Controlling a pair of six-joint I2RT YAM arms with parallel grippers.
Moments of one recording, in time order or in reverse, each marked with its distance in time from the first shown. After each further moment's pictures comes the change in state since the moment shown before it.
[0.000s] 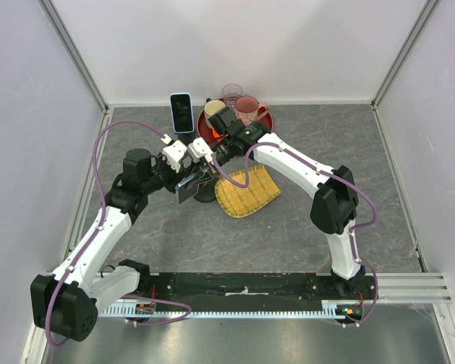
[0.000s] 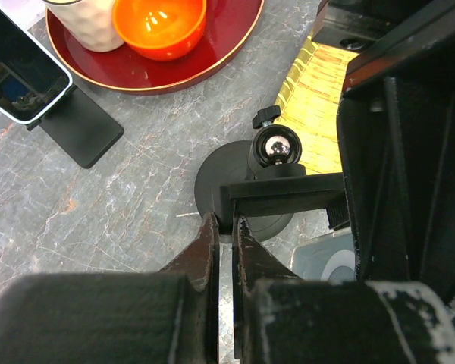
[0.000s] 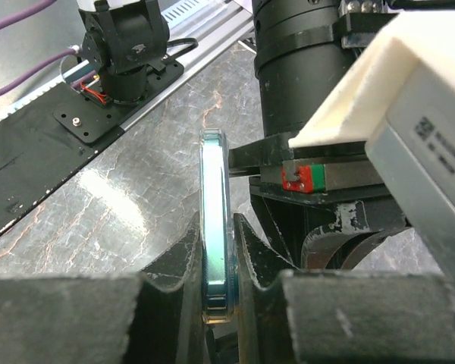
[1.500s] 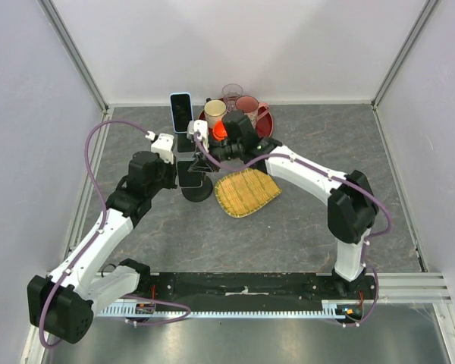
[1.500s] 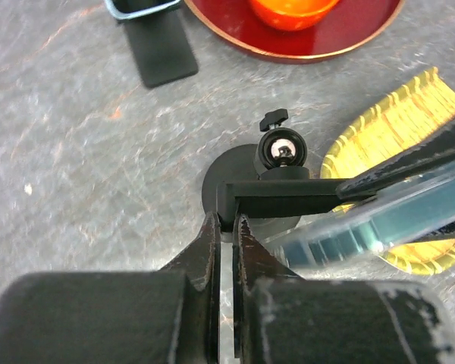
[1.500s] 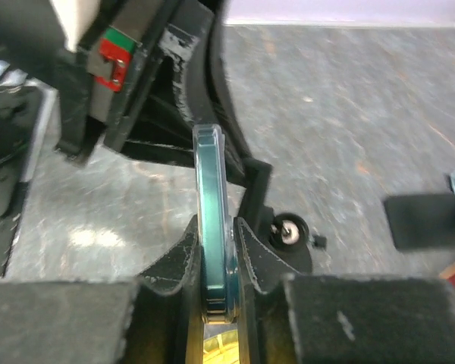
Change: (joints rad) left arm -0.049 -0.026 -0.015 0.003 -0.396 -0.330; right arm -0.043 -0.113 -0.278 0.526 0.348 0.687
